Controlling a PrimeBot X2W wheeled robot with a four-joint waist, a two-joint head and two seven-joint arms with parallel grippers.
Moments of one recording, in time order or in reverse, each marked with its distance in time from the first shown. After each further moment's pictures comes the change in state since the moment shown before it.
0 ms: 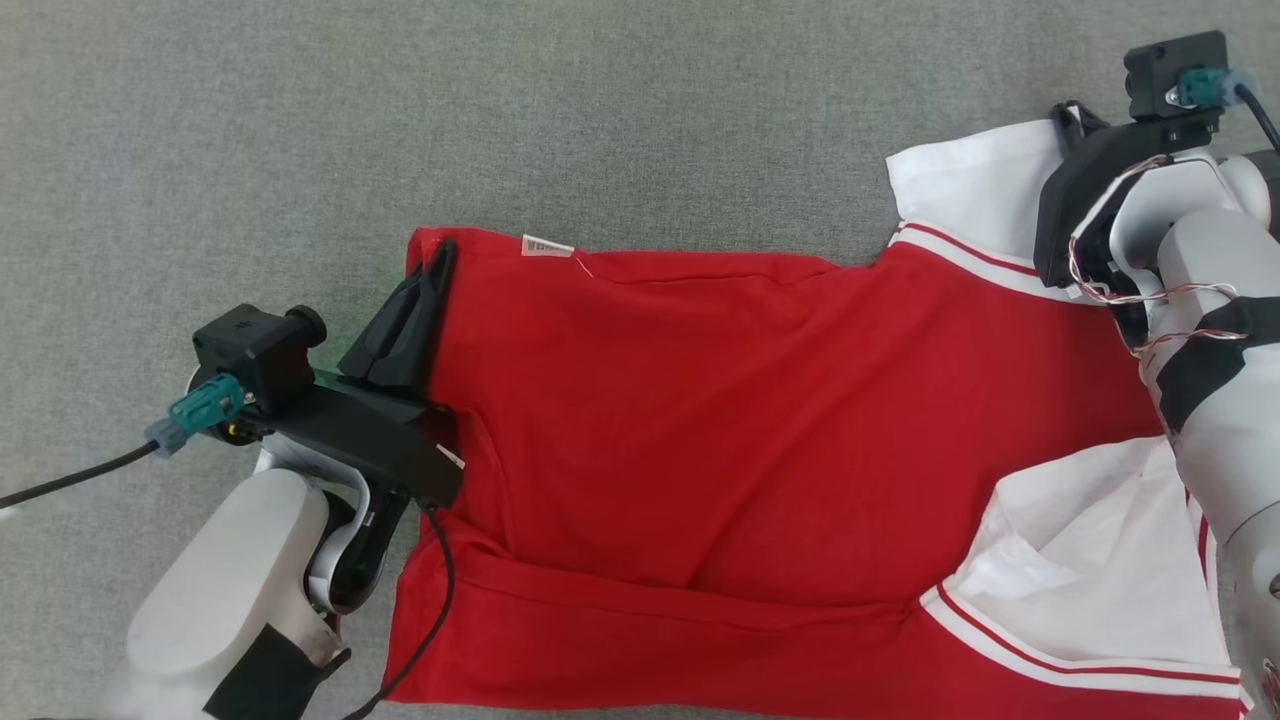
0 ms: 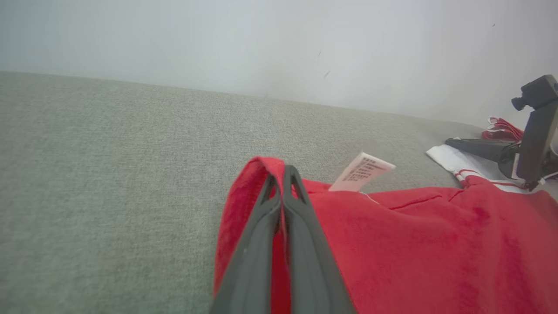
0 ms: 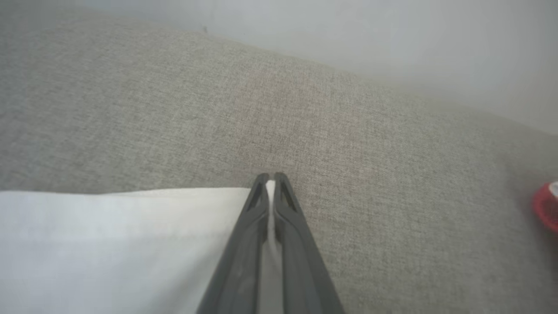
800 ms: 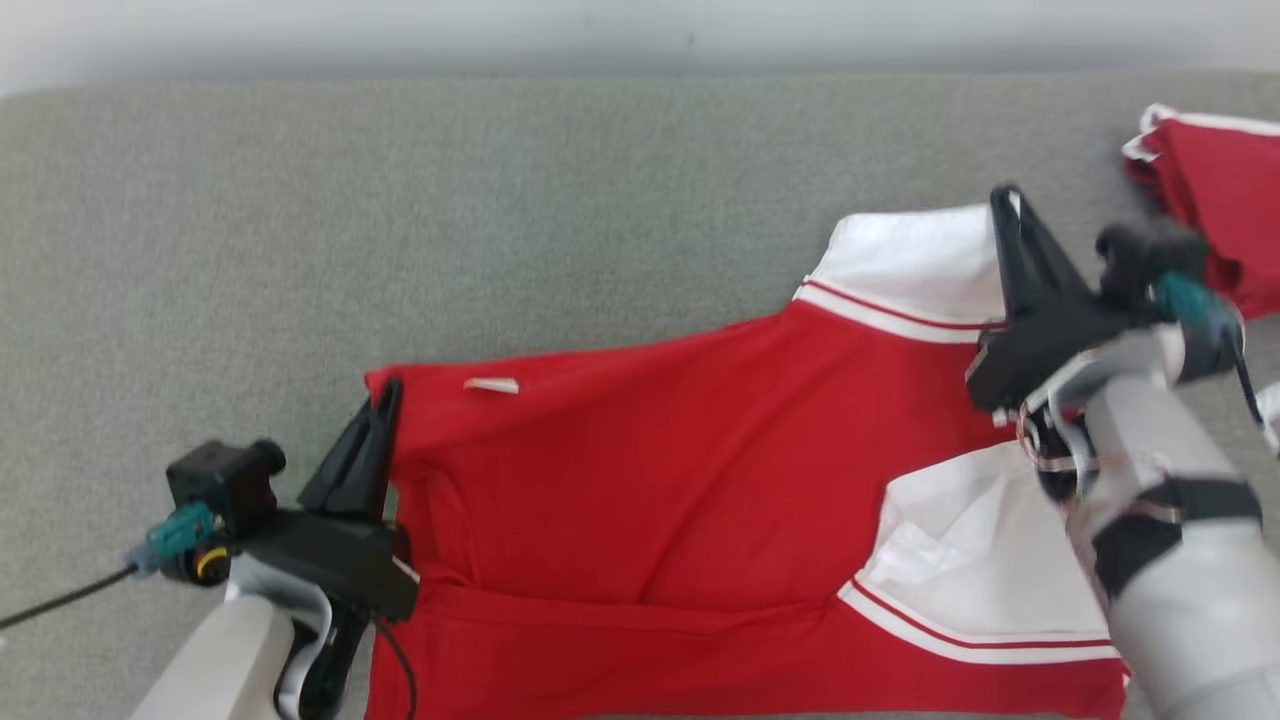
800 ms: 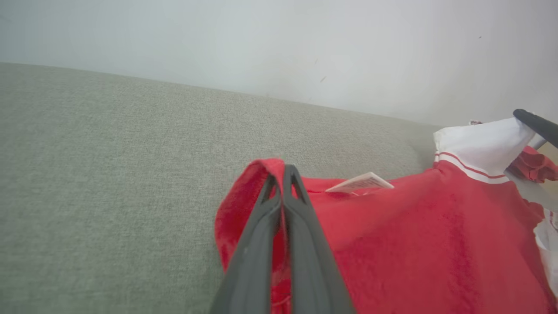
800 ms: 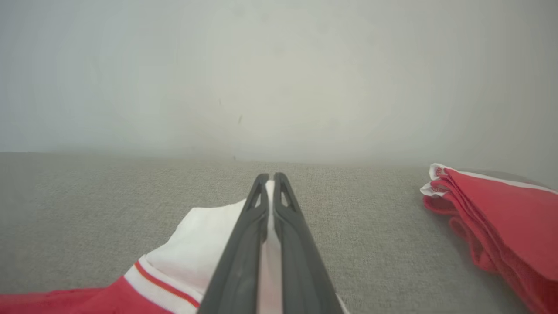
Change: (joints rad) left arm 0.200 0.016 0.091 0.024 0.012 0.000 0.000; right arm 0.359 0.049 -0.071 -0.346 0.141 0.000 -0.307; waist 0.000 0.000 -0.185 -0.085
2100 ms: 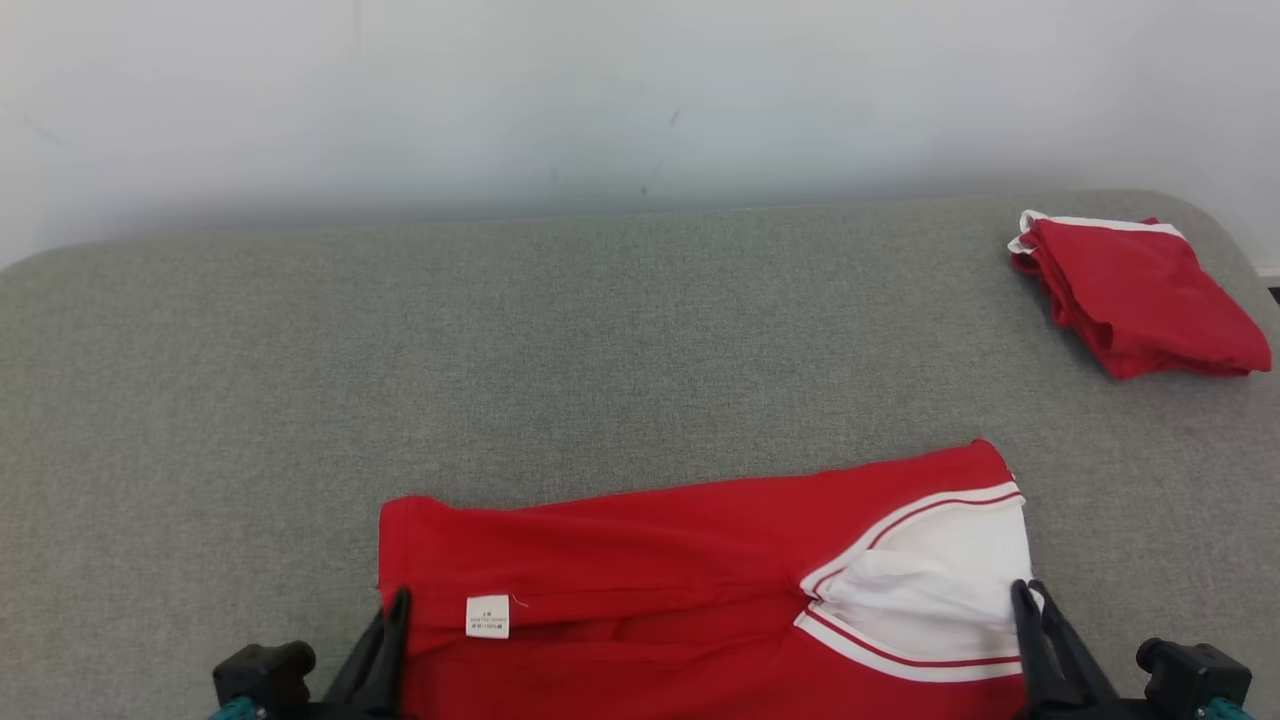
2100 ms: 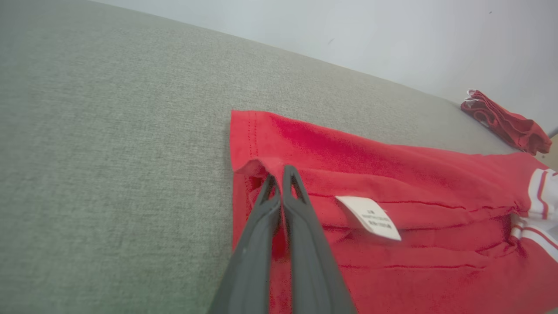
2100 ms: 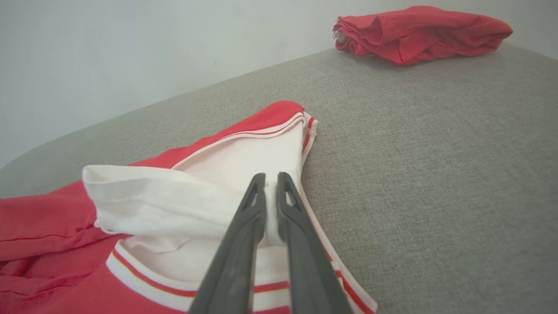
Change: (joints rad) left arm 0.314 -0.115 0.131 0.057 0.118 0.000 0.000; right arm 0.842 0.035 -0.149 -0.545 0.167 0.000 0.031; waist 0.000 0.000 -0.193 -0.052
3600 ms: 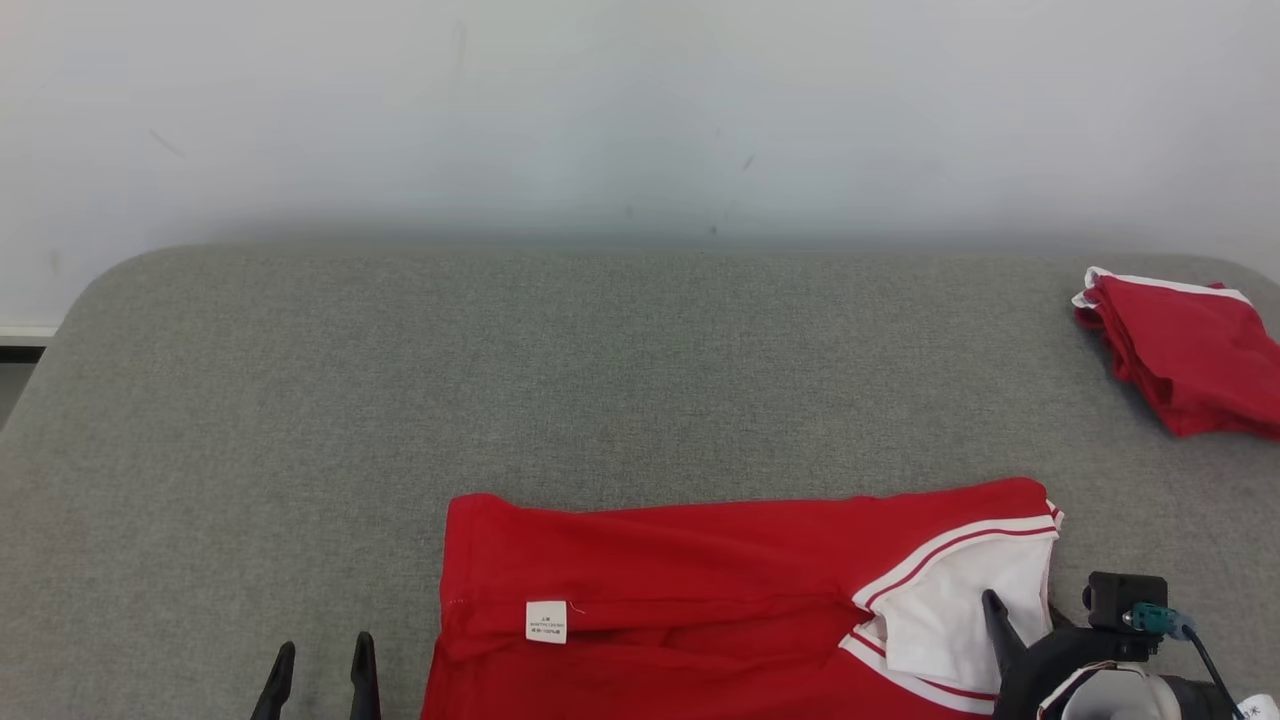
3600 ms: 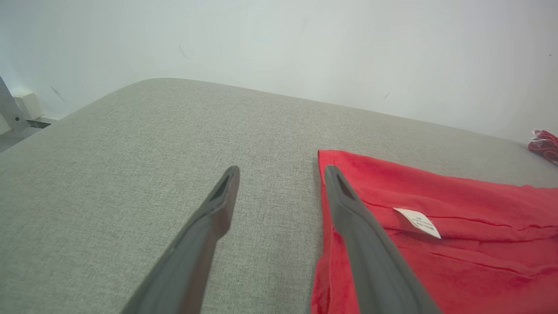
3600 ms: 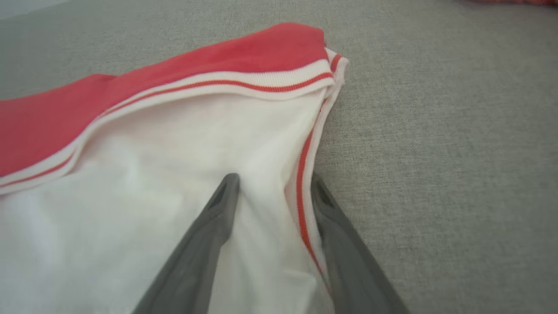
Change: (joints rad) left arm 0.263 -0.179 0.368 -0.291 0.401 0.000 0.000; right arm -0.372 -0.022 0.137 0.643 -0.033 0.000 0.098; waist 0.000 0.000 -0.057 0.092
